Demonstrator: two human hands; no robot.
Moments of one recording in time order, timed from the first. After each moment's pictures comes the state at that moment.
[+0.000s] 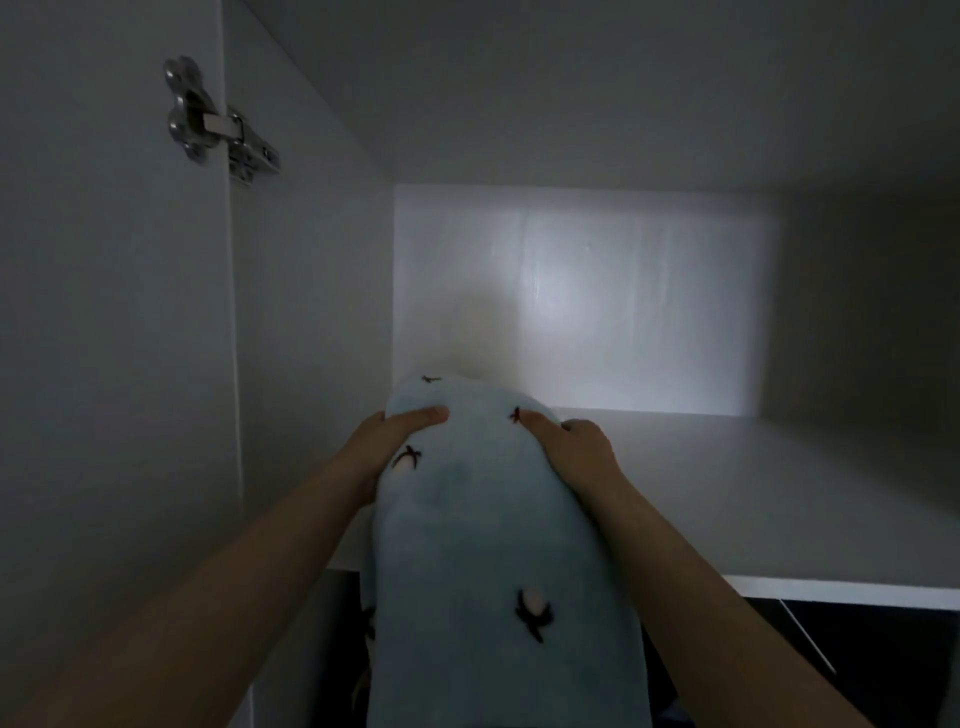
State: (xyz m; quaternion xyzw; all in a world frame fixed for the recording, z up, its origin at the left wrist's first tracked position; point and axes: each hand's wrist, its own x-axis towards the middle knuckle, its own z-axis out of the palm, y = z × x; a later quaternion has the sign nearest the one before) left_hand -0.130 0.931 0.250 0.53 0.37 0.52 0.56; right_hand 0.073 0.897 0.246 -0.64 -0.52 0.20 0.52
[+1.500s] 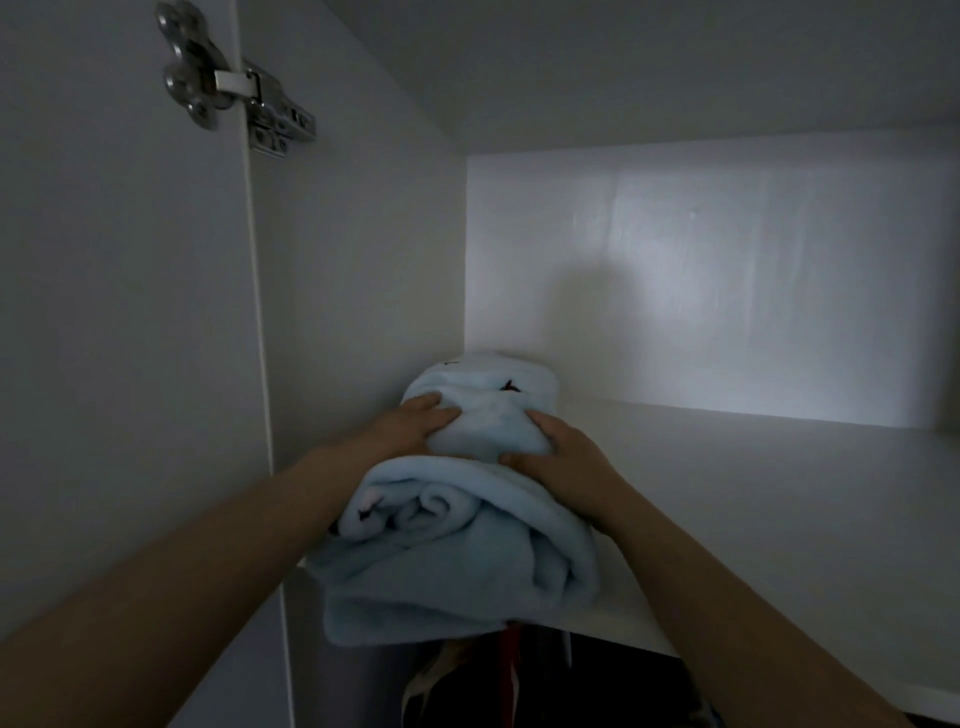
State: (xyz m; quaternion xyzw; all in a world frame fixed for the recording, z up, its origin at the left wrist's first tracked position) left_hand -0.160 0.975 0.258 0.80 0.59 0.08 0.07; right_hand 0.045 0.965 0.222 -0.54 -0.73 0.19 0.37
